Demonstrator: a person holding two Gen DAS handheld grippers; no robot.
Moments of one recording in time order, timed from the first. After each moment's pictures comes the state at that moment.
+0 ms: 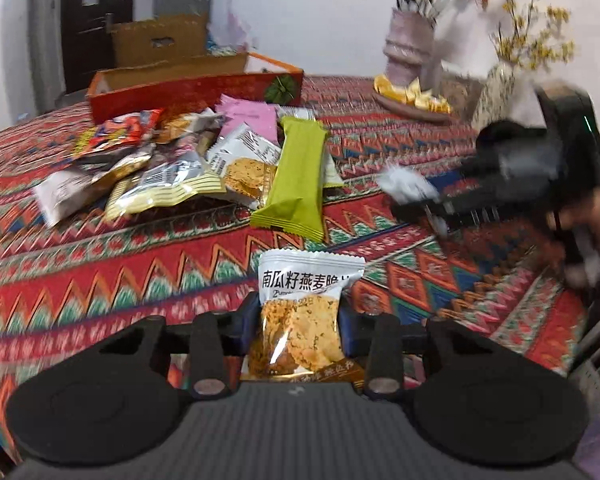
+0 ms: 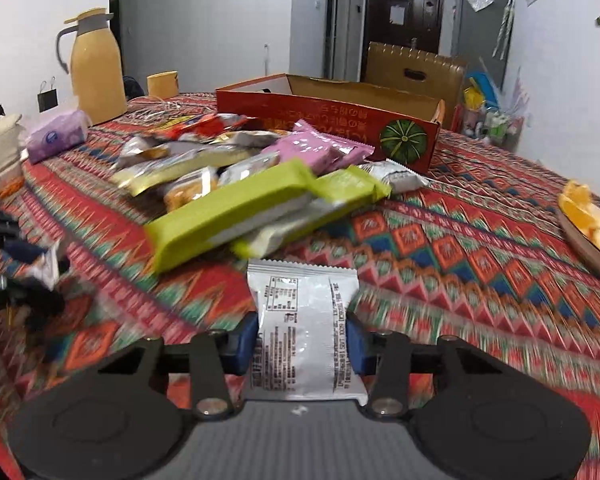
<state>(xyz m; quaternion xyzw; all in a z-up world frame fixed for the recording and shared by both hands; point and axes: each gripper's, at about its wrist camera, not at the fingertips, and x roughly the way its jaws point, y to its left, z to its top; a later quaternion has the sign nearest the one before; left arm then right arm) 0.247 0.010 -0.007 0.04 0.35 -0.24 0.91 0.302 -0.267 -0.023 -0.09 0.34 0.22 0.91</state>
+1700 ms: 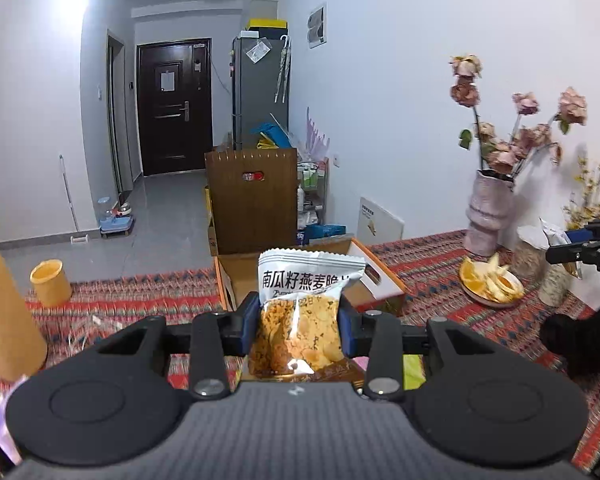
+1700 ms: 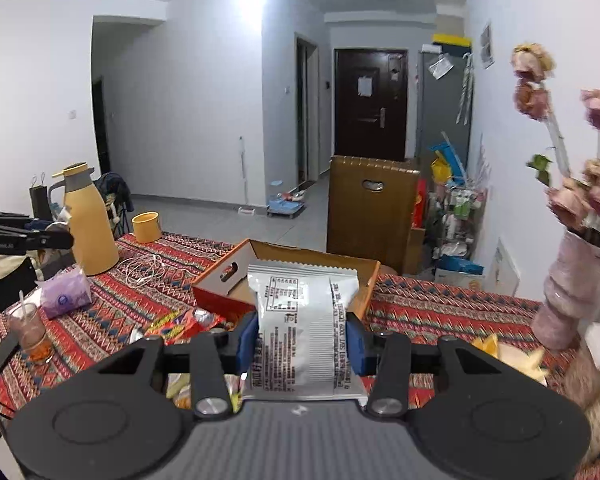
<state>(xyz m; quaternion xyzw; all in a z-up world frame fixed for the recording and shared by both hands) 0.344 0.065 0.231 0.04 0.23 -0.13 0.96 0.359 -0.335 0.223 -0.03 0.25 0.22 0.94</state>
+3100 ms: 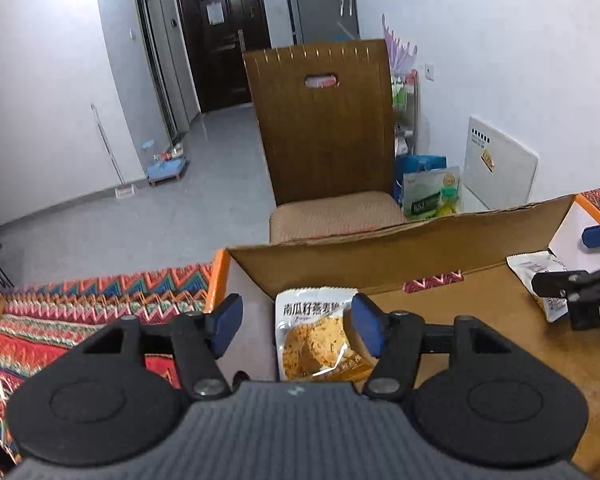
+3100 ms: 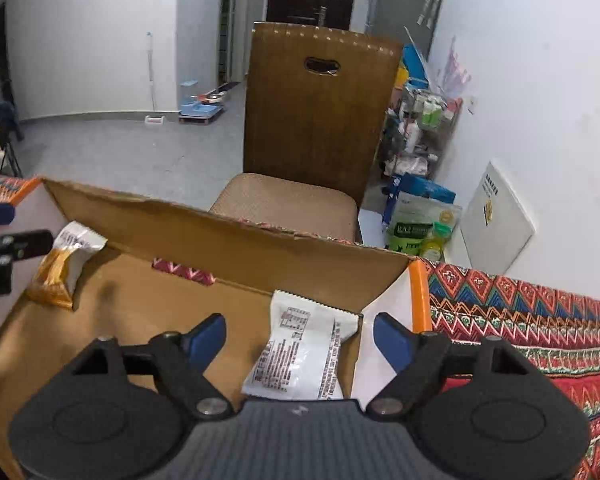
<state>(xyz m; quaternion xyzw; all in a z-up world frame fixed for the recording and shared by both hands) 0.724 0.025 0.029 0.08 0.32 -0.01 0.94 0.771 -0.197 0.010 -0.08 0.38 0.08 0.92</state>
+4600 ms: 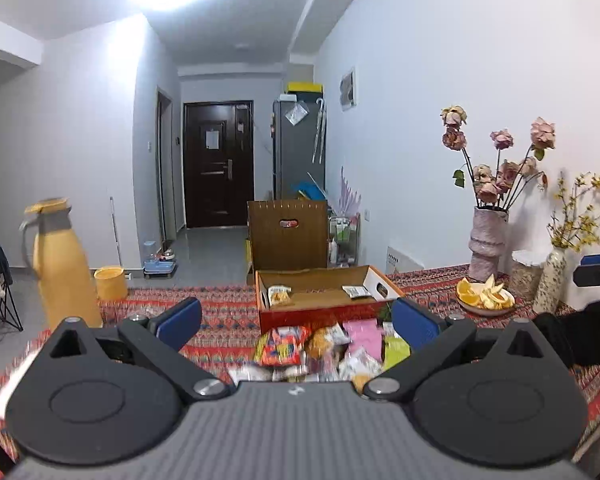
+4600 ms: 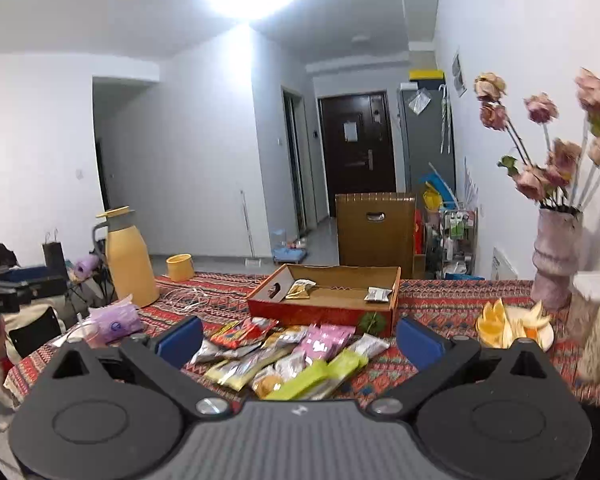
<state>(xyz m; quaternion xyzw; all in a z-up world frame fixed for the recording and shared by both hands) 0.114 0.069 0.190 0.01 0.12 -0.07 0.99 0.154 -0.314 0.183 0.04 0.16 0.20 0.97</state>
